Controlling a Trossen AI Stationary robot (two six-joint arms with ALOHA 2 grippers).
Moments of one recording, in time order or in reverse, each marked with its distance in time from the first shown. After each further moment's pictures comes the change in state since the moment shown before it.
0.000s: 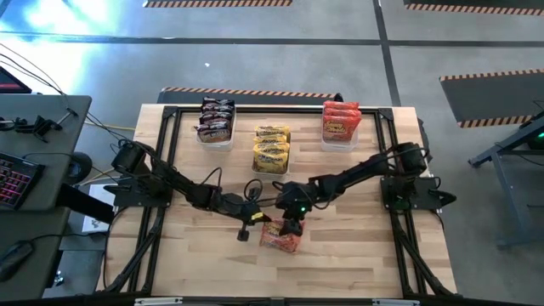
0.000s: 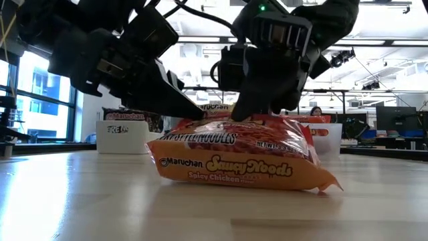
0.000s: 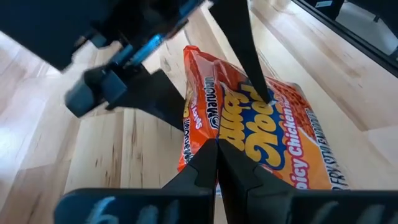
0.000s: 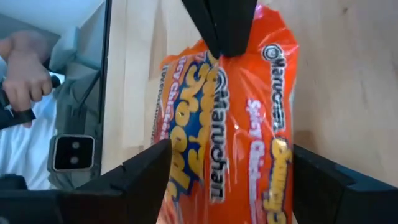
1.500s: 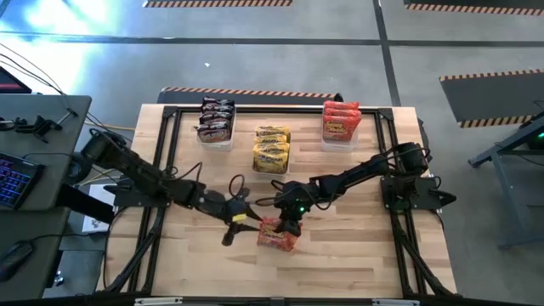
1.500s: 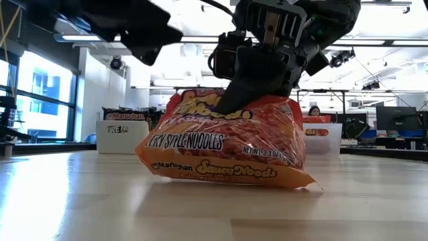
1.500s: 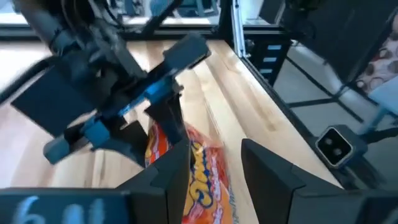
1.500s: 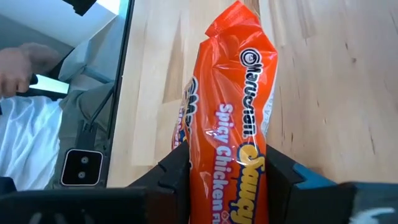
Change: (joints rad) left arm -0.075 -0.319 -0.007 -0.210 0.041 -0.125; right arm 0.012 -0.008 0.001 0.087 0.032 -0.018
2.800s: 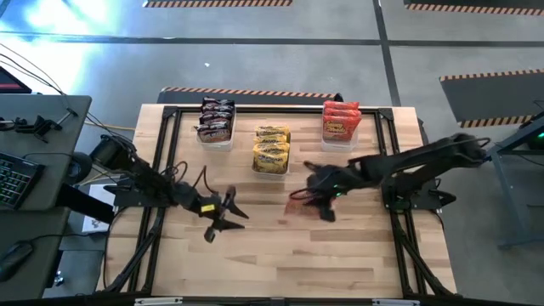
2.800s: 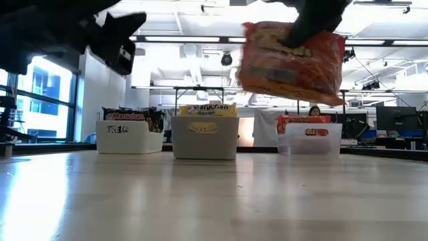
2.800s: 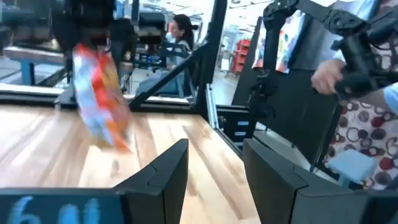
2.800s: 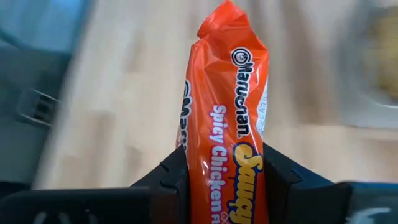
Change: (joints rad) left arm -0.050 0.107 -0.361 0.888 -0.020 -0.035; right arm 0.035 -0.533 -0.001 -0.650 0.350 -0.307
